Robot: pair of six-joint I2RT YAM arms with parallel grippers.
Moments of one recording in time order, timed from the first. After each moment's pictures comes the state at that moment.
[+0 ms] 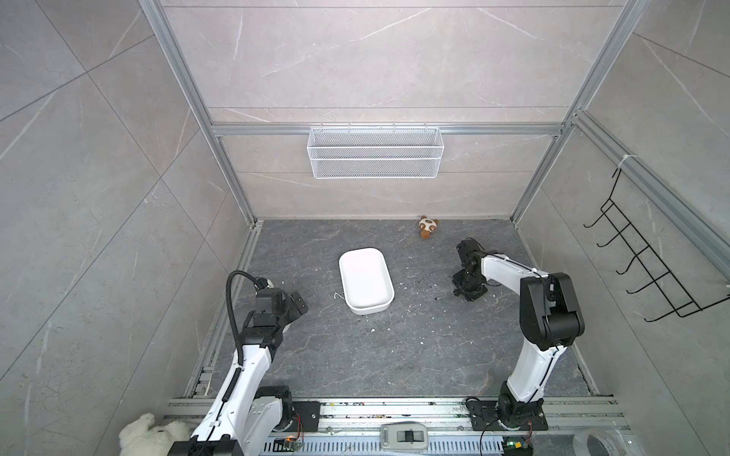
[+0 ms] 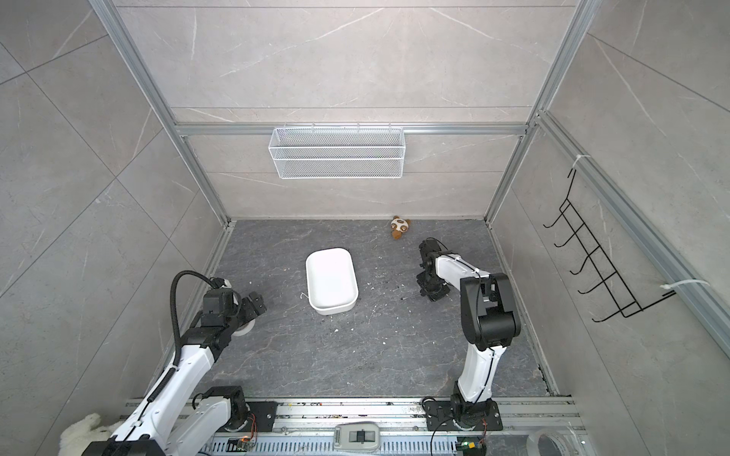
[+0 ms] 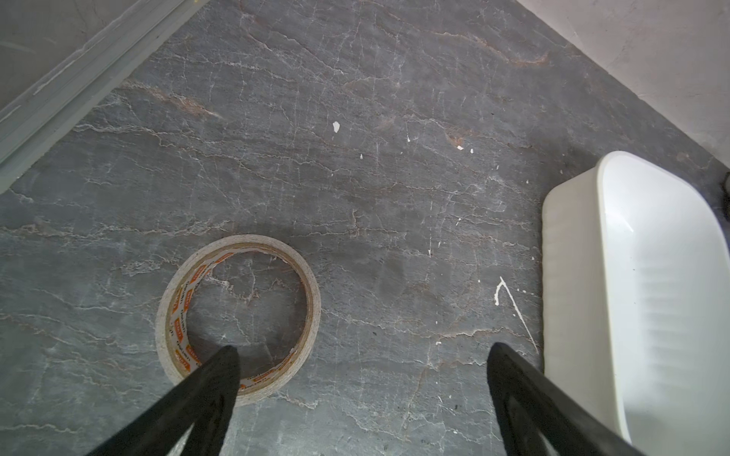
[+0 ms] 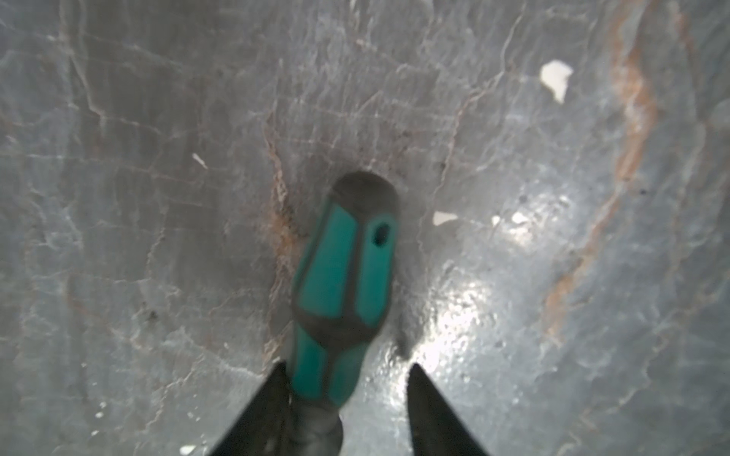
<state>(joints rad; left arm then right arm) -0.02 0.90 0.51 -0.39 -0.09 -0.48 0.15 1.89 1.24 -0.75 0.13 1.18</state>
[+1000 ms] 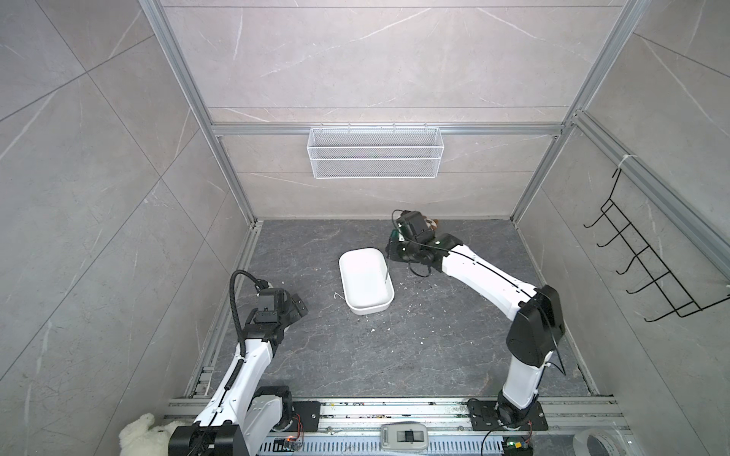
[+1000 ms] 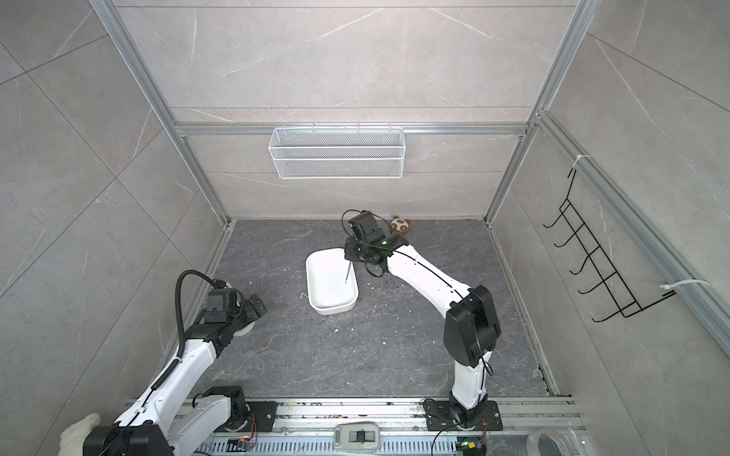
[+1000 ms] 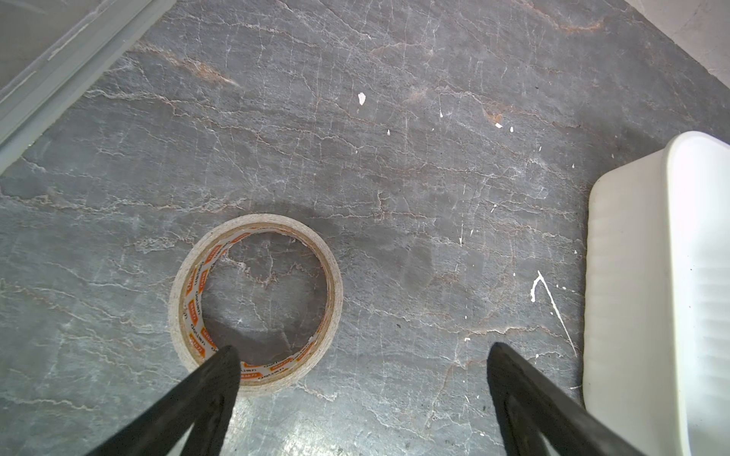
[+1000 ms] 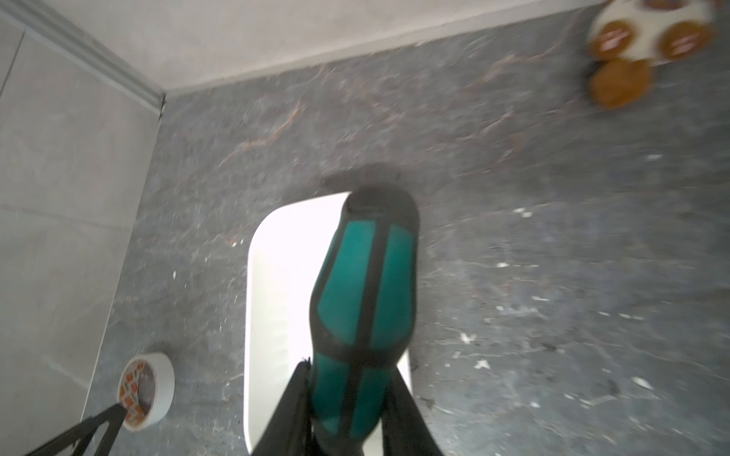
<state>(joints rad) -0.02 0.95 0.51 -0.41 -0.12 -0.49 0.66 1.89 1.69 -0.60 0.04 0.57</state>
